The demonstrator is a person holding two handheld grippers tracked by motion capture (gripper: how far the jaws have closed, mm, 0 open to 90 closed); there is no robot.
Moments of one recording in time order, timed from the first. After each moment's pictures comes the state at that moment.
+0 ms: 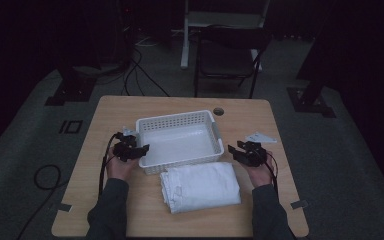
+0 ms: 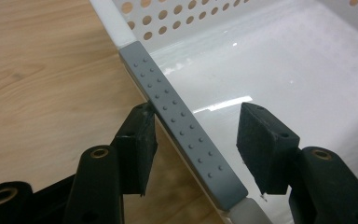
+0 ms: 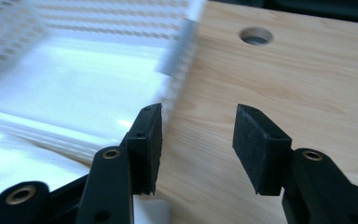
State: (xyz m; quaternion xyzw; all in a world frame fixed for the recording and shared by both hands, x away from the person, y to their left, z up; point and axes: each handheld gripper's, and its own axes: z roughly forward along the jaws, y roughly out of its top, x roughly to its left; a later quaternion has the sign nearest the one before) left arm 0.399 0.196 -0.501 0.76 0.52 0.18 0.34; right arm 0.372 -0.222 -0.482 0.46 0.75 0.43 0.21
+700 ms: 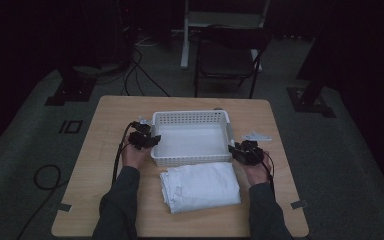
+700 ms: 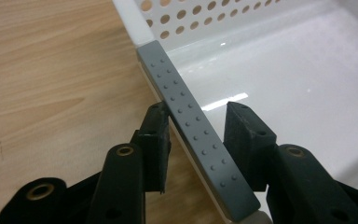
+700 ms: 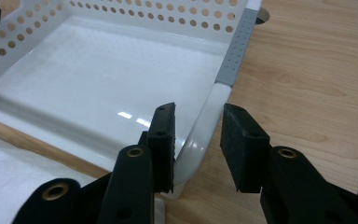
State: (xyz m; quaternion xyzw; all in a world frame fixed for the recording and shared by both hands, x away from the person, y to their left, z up) left arm 0.444 0.167 -0.501 0.77 0.51 0.16 0.35; right arm 0.382 -0.217 -0.494 0.49 0.75 0.40 0.21
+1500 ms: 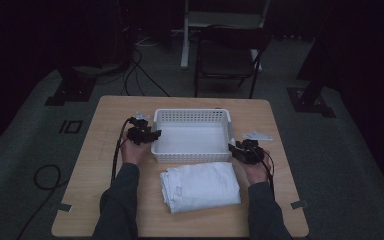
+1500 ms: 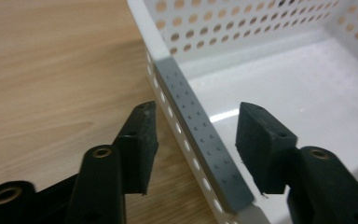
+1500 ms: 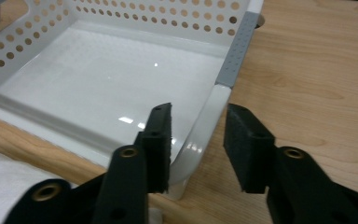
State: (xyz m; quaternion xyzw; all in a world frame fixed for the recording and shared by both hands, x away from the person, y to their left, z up) left arm 0.445 0.176 -0.486 0.75 0.51 0.18 0.38; right arm 0.384 -0.220 -0.493 0.49 0.74 0.40 0.21
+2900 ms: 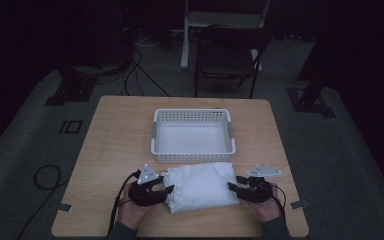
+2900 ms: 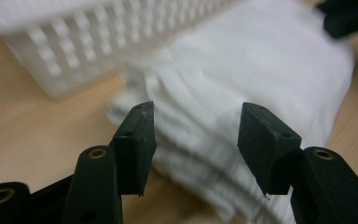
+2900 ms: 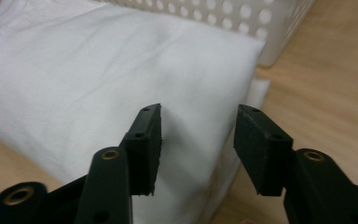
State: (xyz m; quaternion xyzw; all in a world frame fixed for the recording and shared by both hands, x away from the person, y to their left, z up) left arm 0.257 0.132 -0.504 0.82 0.40 0.12 0.40; right arm 0.281 -0.234 -0.516 0.43 0.80 0.41 0.11
